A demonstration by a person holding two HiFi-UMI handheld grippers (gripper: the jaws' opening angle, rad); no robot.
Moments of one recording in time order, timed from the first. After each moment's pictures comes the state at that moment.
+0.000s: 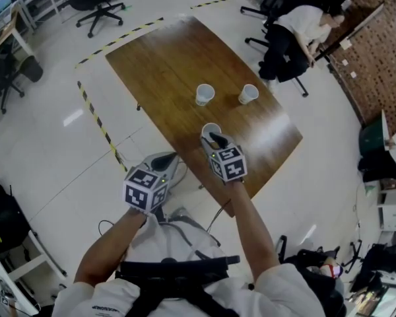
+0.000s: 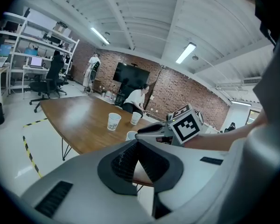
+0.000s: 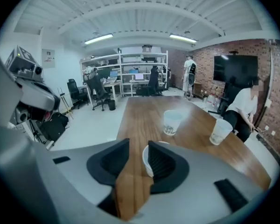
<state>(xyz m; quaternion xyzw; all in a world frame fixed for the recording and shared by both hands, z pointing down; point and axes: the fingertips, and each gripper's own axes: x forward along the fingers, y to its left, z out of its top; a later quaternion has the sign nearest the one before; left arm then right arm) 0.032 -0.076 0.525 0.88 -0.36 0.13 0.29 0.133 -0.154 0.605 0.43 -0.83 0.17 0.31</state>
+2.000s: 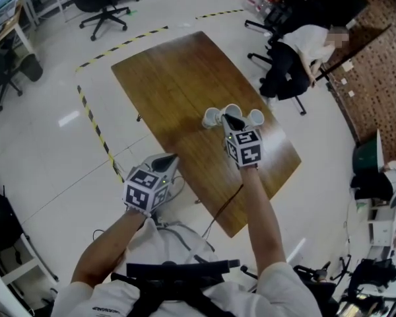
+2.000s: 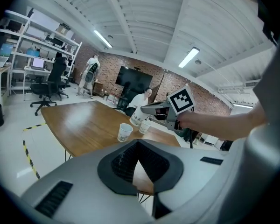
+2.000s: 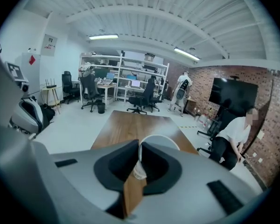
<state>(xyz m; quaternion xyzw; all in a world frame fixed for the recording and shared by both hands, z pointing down) 0.002 -0.148 0.520 0.88 -0.37 0.11 0.28 0.138 -0.294 0.517 0.47 -0.82 0.07 0.31</state>
